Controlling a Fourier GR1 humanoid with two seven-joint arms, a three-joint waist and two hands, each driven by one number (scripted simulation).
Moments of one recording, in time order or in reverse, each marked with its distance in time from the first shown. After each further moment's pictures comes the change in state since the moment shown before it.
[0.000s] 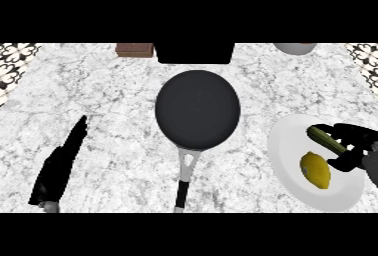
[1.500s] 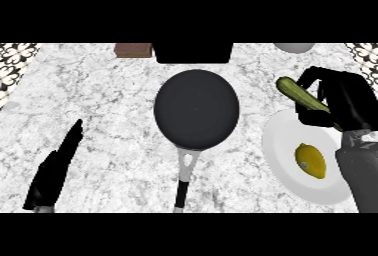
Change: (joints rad) left arm 0.028 -0.006 0.034 -0.004 -0.012 -0.029 -0.020; right arm -0.011 0.198 -0.037 -0.598 0.214 -0.678 0.154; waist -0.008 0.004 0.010
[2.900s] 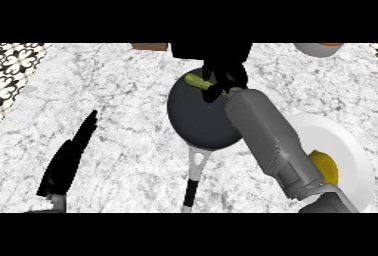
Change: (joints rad) left arm -0.075 -0.029 -0.033 0.005 -0.028 -0.041 0.016; right arm -0.644 0.382 0.050 1.036 -0.127 -0.250 -0.048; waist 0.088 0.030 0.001
